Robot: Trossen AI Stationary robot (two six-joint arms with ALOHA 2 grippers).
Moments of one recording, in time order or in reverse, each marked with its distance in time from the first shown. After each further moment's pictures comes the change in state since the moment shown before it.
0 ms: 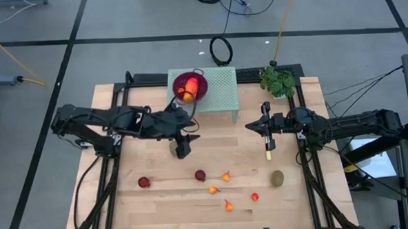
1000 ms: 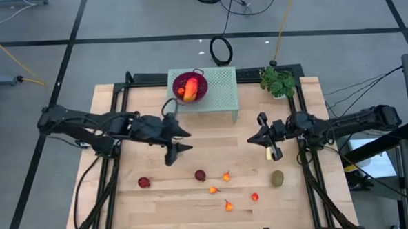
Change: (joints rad) left arm 0.004 -0.233 -0.430 0.325 0.198 0.036; right arm 0.128 0.017 0.001 0.000 -0.095 0.127
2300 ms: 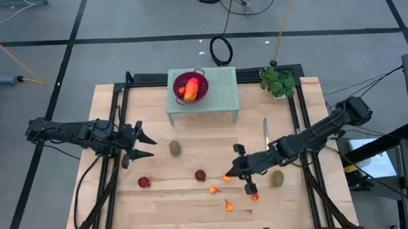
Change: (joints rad) left arm 0.000 -0.850 -0.762 0.218 0.198 0.114; right arm 0.401 0.643 0.744 -0.868 0.335 0.135
